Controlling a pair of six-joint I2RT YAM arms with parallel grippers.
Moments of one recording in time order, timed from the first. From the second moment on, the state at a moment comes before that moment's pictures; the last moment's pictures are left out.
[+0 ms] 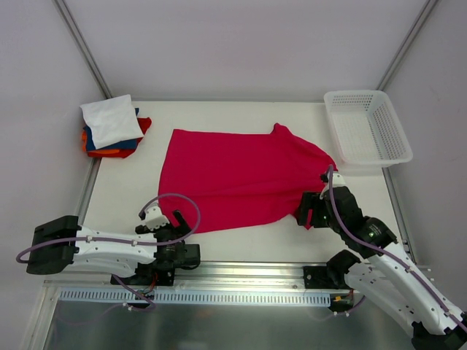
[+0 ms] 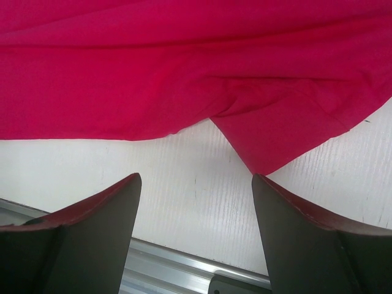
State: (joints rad) left arm -1.41 1.05 0.37 -1.09 -1.12 -2.01; right arm 0.63 0.56 0.63 -0.81 0.17 0.49
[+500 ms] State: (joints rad) left arm -1.41 1.06 0.28 -1.10 -1.14 -2.01; right arm 0.64 0.56 0.63 -0.81 0.17 0.50
